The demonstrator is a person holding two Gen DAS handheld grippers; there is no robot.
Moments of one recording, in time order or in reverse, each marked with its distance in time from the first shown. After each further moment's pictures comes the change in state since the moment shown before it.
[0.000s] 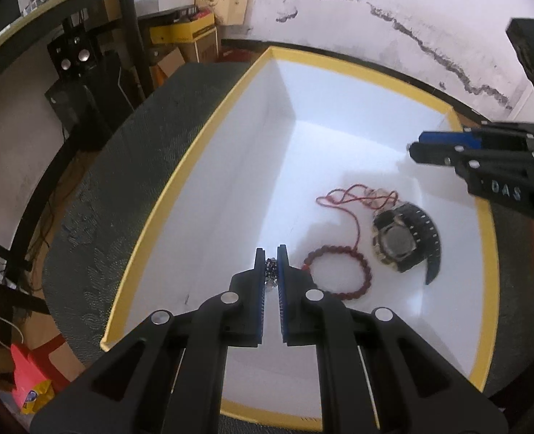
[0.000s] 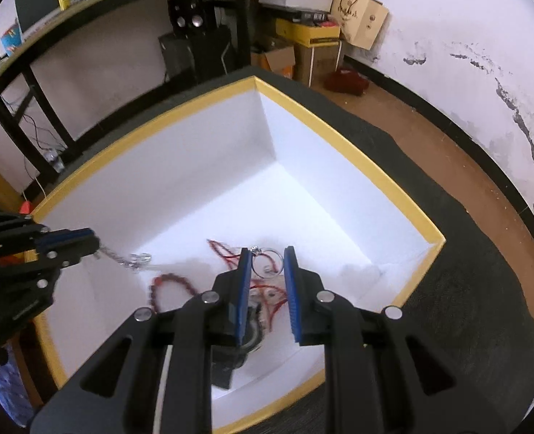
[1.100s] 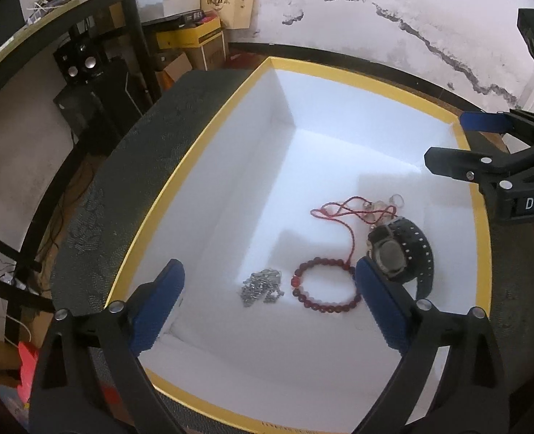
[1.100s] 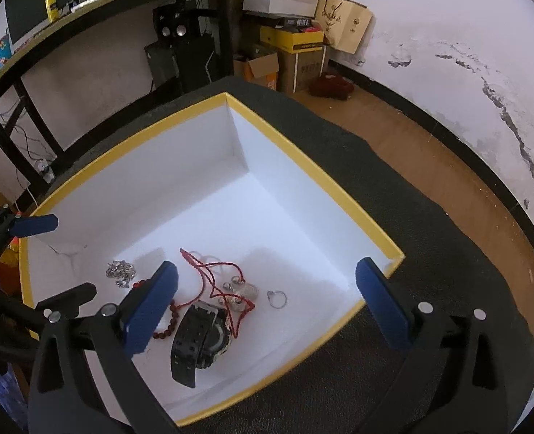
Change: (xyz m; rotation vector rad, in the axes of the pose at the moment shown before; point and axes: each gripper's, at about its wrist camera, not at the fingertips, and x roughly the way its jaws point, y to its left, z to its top) left arm -0.011 -0.019 0.011 0.002 -0.015 0.048; right arm -0.026 -0.024 -0.001 0.047 -0.050 -0.021
